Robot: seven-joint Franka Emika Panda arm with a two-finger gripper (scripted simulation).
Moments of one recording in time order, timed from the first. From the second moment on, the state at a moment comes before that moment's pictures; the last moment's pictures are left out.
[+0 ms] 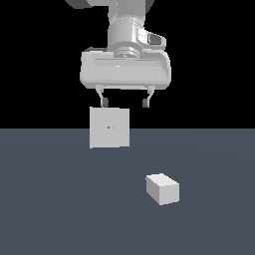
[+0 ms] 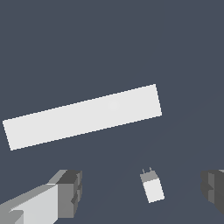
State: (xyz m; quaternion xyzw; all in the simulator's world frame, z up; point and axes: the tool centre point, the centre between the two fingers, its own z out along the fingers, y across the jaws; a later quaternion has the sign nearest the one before) arm -0.009 0.005 0.155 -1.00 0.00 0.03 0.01
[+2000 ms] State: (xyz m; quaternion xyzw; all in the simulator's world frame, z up) arm -0.113 -0.049 0.063 -0.99 -0.15 -0.02 0.00
